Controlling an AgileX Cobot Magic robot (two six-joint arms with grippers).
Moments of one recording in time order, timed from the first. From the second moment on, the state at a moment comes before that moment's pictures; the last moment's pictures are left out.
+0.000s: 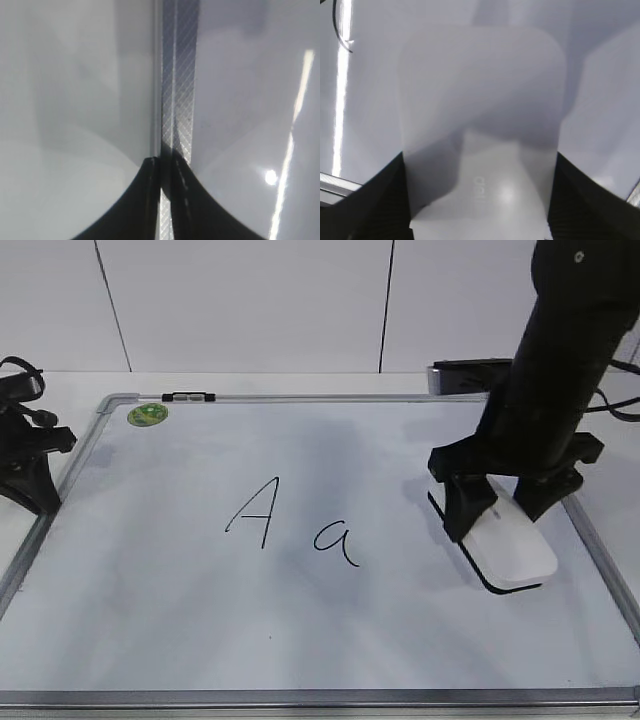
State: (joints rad) left arm 0.04 2.11 -1.48 -0.27 1.02 0.16; right arm 0.36 1.83 -1.39 0.12 1.22 0.02
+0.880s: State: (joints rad) left arm 0.04 2.11 -1.48 -0.28 1.02 0.16; right arm 0.47 1.98 -1.58 0.16 1.22 -0.09
